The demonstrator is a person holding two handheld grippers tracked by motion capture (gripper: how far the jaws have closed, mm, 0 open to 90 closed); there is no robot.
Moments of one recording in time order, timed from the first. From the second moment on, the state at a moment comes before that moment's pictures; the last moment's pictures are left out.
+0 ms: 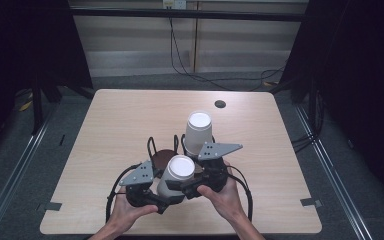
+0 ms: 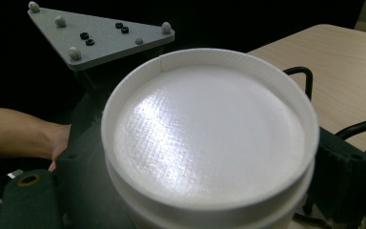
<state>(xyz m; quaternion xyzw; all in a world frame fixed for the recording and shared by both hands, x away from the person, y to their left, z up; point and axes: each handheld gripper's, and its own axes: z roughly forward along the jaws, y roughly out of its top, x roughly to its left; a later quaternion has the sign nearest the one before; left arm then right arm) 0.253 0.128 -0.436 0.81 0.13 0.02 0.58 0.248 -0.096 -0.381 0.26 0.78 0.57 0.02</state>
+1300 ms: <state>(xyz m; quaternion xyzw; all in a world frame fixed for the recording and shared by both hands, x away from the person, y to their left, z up) 0.265 0.153 -0.421 0.88 0.15 0.01 0.44 0.255 -0.127 -0.385 0.24 0.82 0.51 0.03</state>
